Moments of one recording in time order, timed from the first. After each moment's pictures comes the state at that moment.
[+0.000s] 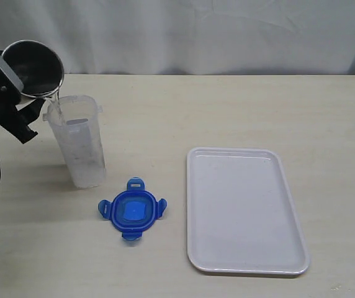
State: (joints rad) left arm -0.01 1.68 -0.63 0.42 -0.78 0.64; right arm 0.03 0.00 0.00 0.03 0.35 -0.09
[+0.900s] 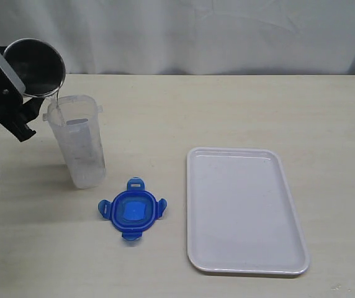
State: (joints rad) left arm -0.01 1.68 -0.63 0.42 -0.81 0.73; right arm 0.03 0.00 0.00 0.03 0.35 -0.09
